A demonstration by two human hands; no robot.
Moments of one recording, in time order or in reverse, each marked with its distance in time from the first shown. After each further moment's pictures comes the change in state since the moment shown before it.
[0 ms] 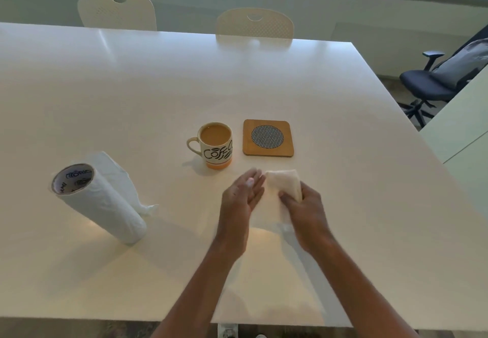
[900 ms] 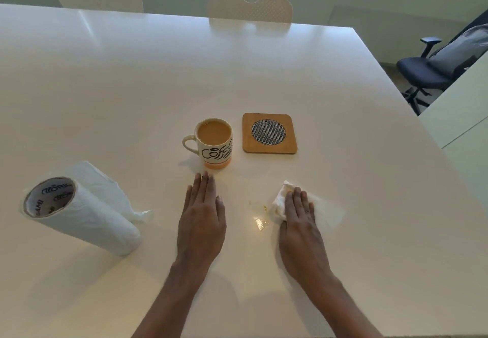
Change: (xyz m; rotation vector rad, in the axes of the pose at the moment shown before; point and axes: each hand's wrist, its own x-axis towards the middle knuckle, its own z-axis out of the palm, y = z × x) left_hand 0.026 -0.008 -0.091 1.437 0.113 0.423; right_hand -0.017 0.052 0.010 -1.039 -0.056 -0.325
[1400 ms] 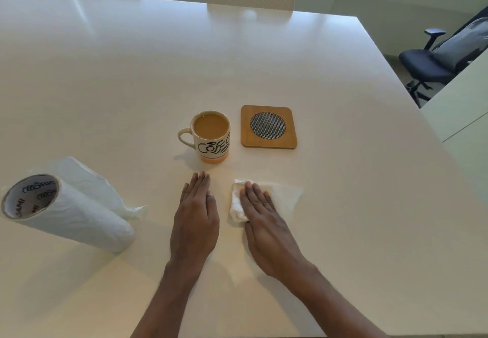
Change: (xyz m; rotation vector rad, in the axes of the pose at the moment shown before) left_hand 0.001 -0.004 0.004 -0.140 0.005 -0.124; right_hand 0.011 -0.031 0.012 0.121 -0.211 -0.363
